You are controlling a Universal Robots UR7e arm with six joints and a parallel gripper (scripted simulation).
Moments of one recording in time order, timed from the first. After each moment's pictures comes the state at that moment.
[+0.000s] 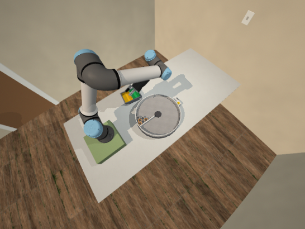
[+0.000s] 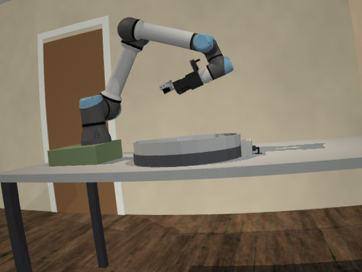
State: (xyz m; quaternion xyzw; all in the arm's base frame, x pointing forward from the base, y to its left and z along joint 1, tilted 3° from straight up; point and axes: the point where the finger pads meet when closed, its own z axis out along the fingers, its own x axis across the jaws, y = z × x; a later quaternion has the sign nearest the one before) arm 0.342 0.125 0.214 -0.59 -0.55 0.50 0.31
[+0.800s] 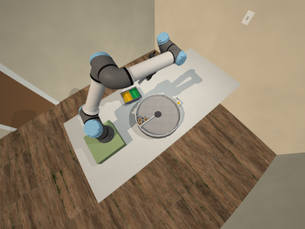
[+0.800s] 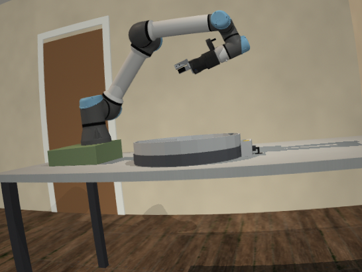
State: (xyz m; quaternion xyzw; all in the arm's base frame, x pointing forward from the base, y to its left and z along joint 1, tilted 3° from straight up) arm 0.432 0.121 0.296 -0.59 -0.55 0.50 0.31
